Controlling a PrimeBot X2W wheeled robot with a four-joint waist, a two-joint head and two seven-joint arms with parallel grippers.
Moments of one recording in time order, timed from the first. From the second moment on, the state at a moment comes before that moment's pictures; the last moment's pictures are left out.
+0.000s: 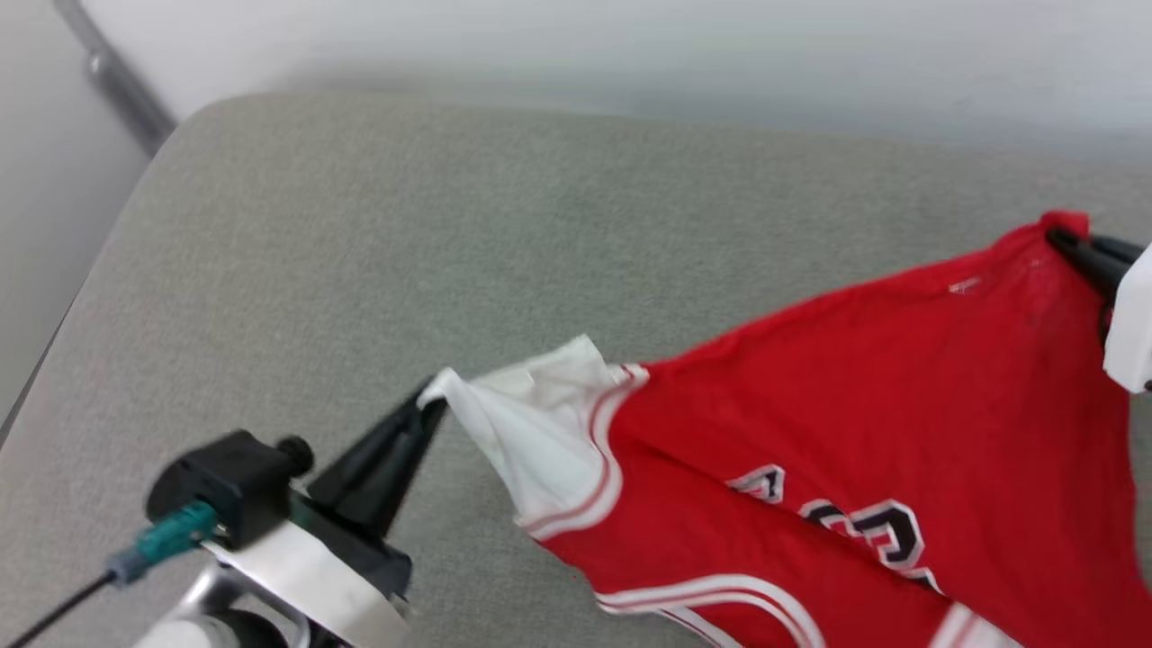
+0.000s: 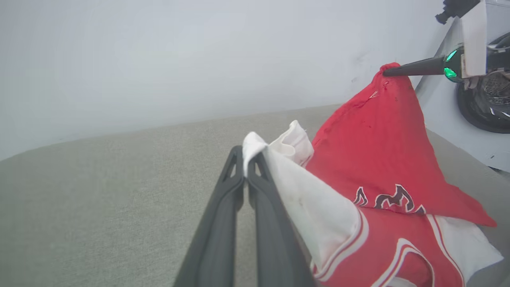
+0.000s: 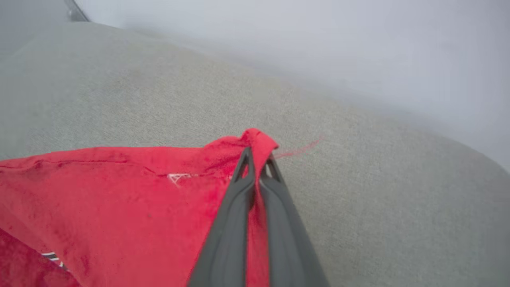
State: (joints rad) left arm -0.10 0.57 -0.43 -0.38 -0.64 0.01 0.03; right arm -0.56 -0.64 0.23 0.17 0.69 0.13 0.64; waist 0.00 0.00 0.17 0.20
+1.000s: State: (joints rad) left arm -0.59 0.72 0.00 -0.57 -0.67 0.15 0.06; right arm -0.65 -0.58 0.09 -0.29 0.62 0.13 0.37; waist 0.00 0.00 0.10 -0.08
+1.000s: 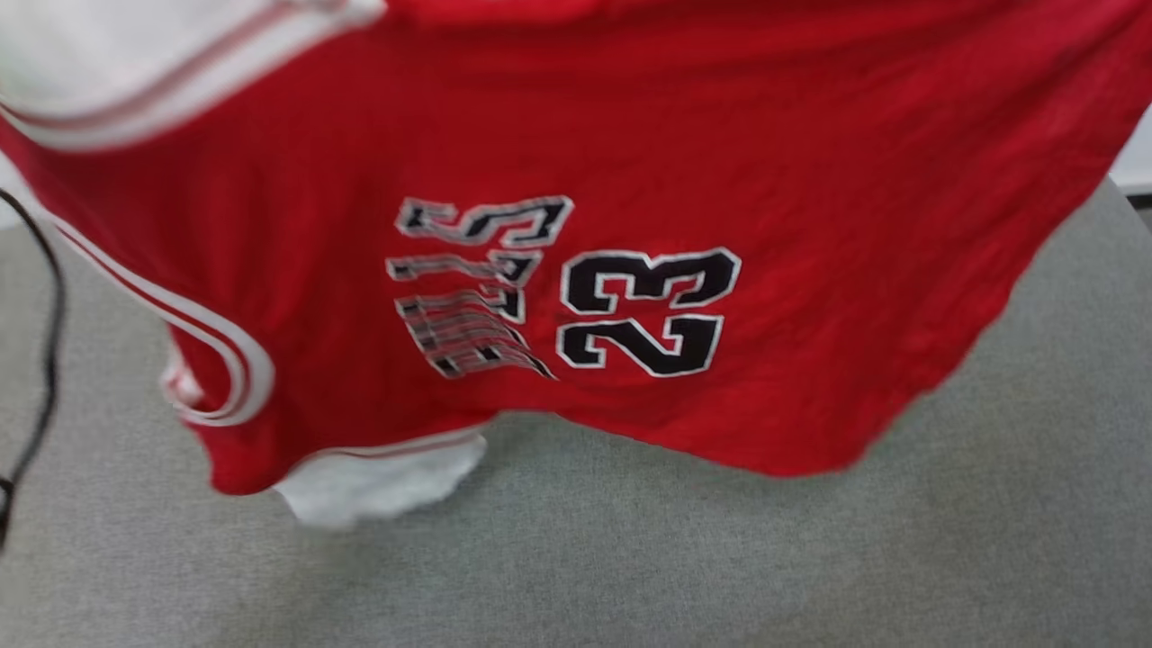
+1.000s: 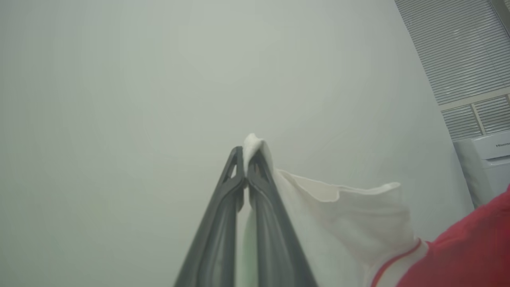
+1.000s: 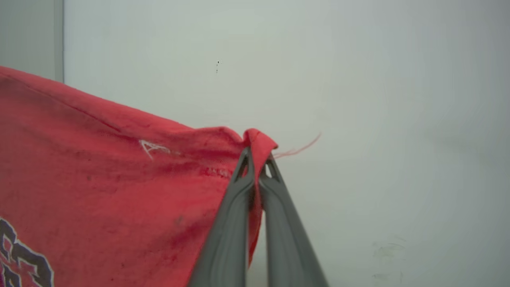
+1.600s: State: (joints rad) left arm -1.32 0.76 -0.13 -0.22 -0.57 0.03 0.05; right arm -1.06 -0.58 0.05 -0.17 0.61 0.13 0.28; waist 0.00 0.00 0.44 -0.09
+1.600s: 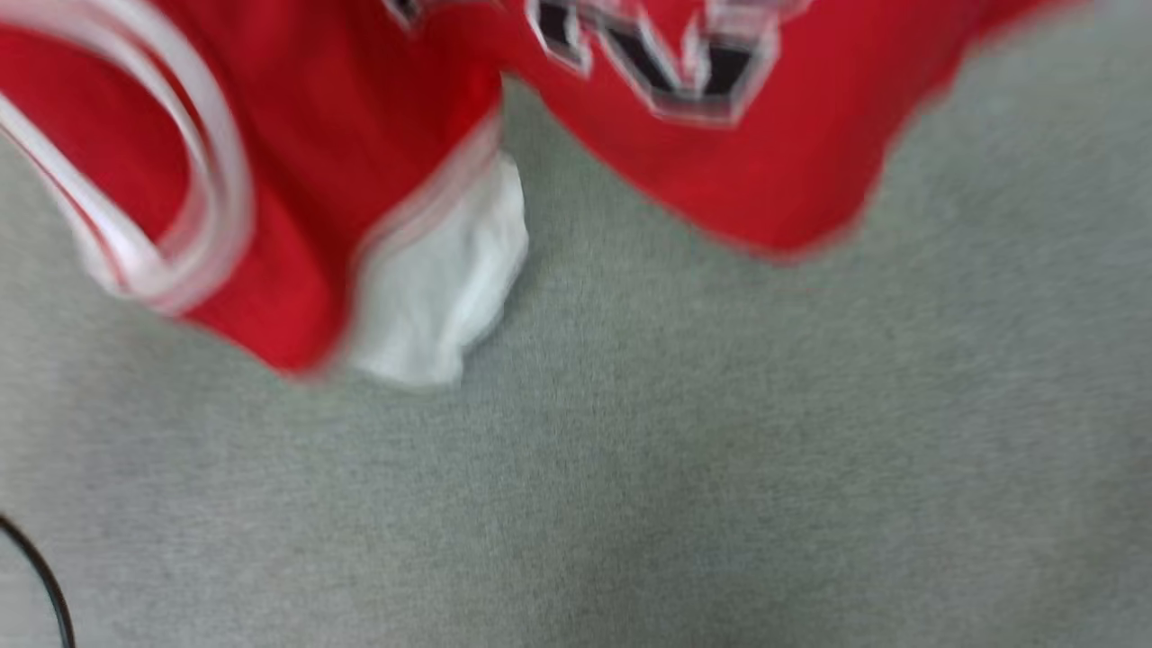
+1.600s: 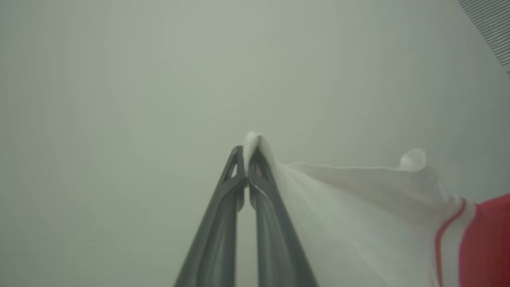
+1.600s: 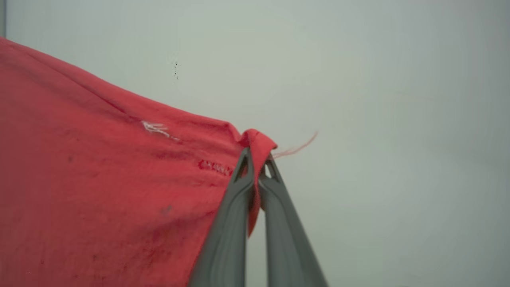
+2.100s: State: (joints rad) left arm -1.93 0.58 -0.30 0.37 -0.41 -0.02 -0.06; right arm -1.60 -0.61 0.23 0.28 0.44 0.13 0.12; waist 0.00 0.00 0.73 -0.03
